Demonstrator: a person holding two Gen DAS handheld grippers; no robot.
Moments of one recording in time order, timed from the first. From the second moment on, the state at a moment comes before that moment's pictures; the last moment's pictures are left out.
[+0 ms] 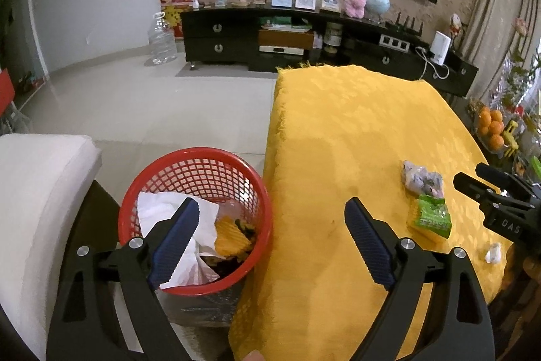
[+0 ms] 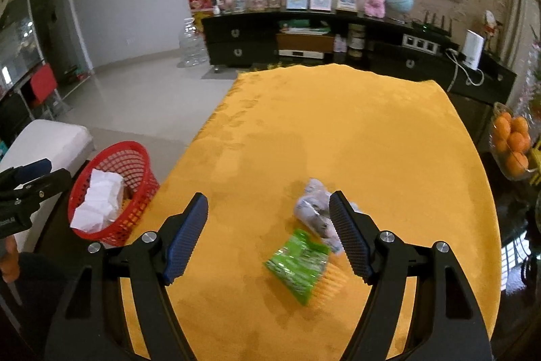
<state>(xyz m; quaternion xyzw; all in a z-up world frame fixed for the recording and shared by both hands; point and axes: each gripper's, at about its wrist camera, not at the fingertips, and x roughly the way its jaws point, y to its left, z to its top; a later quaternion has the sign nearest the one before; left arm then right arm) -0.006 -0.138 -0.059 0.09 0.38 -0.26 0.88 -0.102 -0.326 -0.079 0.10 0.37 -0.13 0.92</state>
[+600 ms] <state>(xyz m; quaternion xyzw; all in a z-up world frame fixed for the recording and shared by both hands) -0.039 -0.219 -0.085 0.14 0.42 -0.35 0.83 -0.159 -0.383 -0.096 0.14 0.36 -0.21 0.90</state>
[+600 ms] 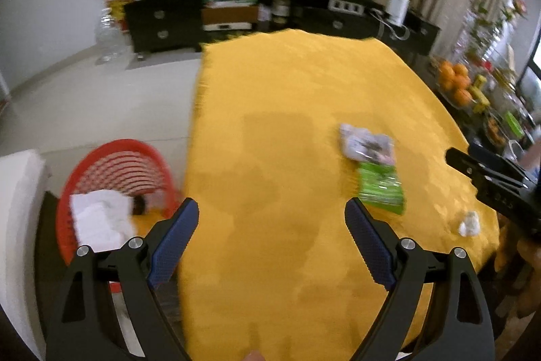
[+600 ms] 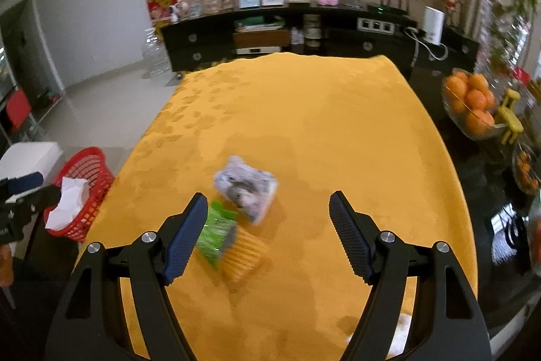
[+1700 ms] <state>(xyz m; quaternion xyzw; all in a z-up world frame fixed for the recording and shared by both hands) -0.048 -0.334 -0.155 0.16 0.49 -0.42 0.74 -0.210 -0.441 -0.134 0.23 0.35 -0.25 0.87</state>
